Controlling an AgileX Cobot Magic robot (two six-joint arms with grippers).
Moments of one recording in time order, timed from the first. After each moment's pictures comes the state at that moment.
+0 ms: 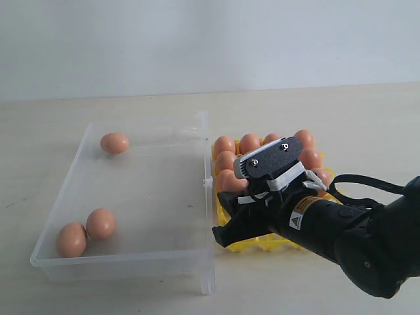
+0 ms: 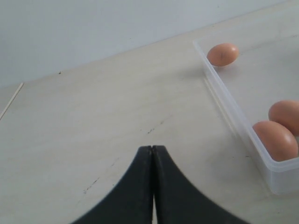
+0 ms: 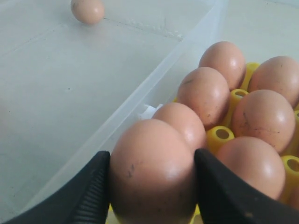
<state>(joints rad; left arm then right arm) -0.01 0.01 0.00 0.03 0.37 0.21 0.69 1.82 -0.52 0.13 -0.70 -0.05</state>
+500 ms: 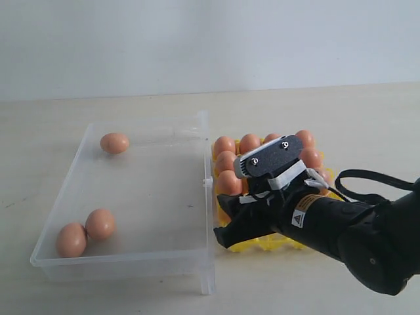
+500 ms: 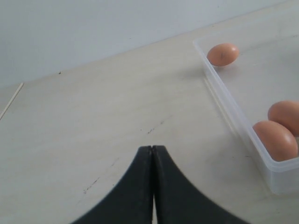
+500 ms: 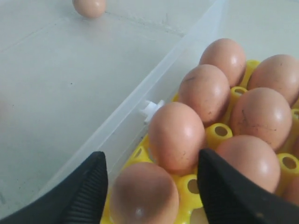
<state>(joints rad) -0.01 0.01 0.00 0.03 0.37 0.21 0.69 1.78 -0.52 0.13 -0.63 -0.07</state>
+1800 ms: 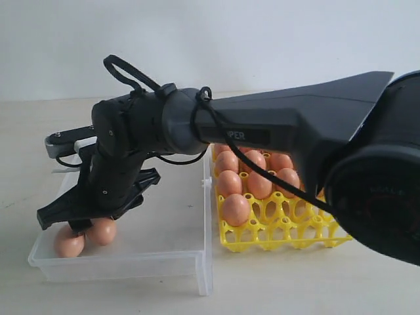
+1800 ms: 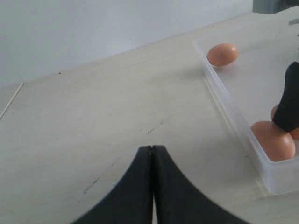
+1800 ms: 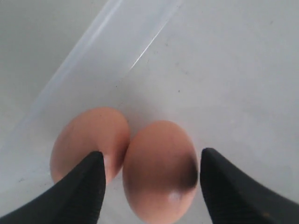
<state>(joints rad) -0.01 0.01 0.00 0.03 0.37 0.21 0.92 2.33 -1.83 0.21 0.76 0.14</state>
